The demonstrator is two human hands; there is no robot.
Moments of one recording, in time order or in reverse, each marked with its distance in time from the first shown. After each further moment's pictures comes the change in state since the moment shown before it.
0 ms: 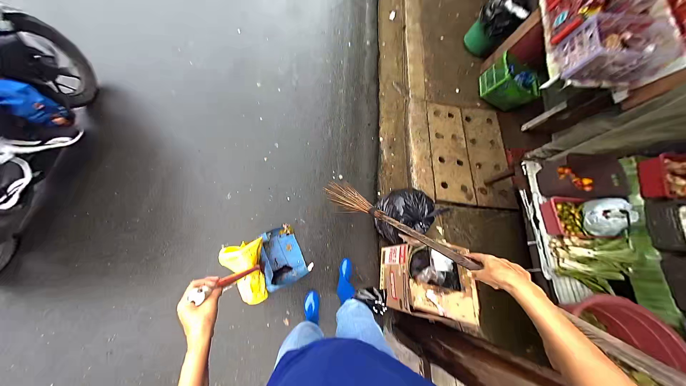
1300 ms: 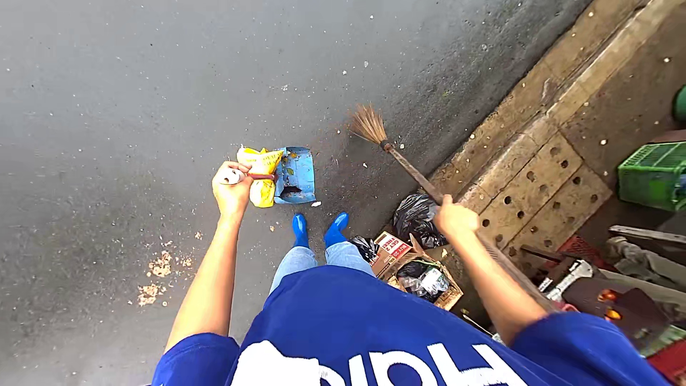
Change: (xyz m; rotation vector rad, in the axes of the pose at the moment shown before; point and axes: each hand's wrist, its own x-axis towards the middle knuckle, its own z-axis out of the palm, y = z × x) left_hand 0.017 -0.051 0.033 0.045 0.288 -0.182; right_hand 0.088 -0.285 -0.013 -0.645 0.128 -0.286
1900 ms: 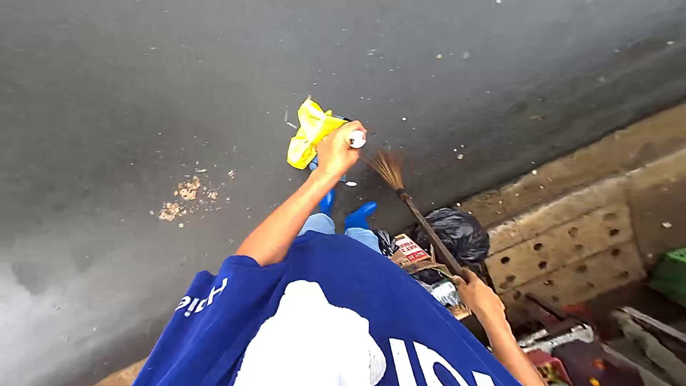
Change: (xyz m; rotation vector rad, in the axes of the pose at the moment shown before) left_hand -0.033 0.010 0.002 0.329 -0.206 -0.019; right_hand -0.088 0.029 0.128 0.051 -0.144 -0.049
